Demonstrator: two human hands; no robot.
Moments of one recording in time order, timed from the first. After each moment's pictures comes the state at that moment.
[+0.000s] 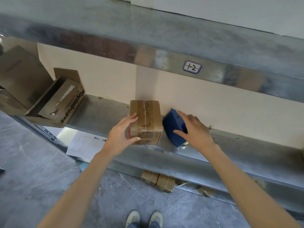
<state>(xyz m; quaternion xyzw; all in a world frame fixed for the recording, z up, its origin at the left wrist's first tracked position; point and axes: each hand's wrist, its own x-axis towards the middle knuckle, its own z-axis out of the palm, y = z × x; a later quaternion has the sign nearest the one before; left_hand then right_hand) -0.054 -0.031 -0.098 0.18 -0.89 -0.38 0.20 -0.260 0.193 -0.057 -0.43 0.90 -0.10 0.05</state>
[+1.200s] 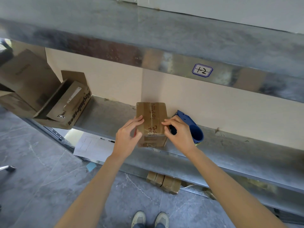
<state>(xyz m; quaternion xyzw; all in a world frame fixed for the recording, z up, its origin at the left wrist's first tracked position) -0.062 -0.017 -0.095 0.22 -0.83 -0.42 0.30 -0.217 0.138 -0.082 -0.44 0.79 -0.43 0.03</state>
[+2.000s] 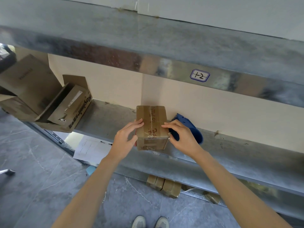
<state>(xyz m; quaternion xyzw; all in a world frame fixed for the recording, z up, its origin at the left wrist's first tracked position) -0.054 -0.035 -0.098 0.19 -0.82 -0.50 0.22 -0.231 0.152 -0.073 -0.50 0.78 -0.36 0.12</state>
